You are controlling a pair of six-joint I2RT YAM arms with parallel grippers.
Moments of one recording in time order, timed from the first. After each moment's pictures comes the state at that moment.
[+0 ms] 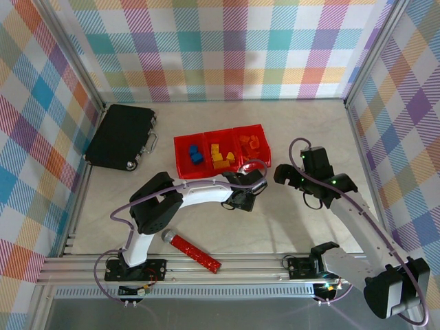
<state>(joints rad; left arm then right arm) -1.03 2.03 1.41 -0.66 -0.18 -0.69 0.32 0.99 0.84 -0.76 0.02 0.52</state>
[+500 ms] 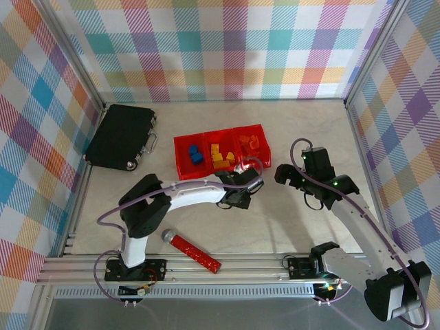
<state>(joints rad) -1.03 1.90 1.35 -0.65 -0.20 -0.66 0.32 0.97 0.84 -0.76 0.02 0.52</state>
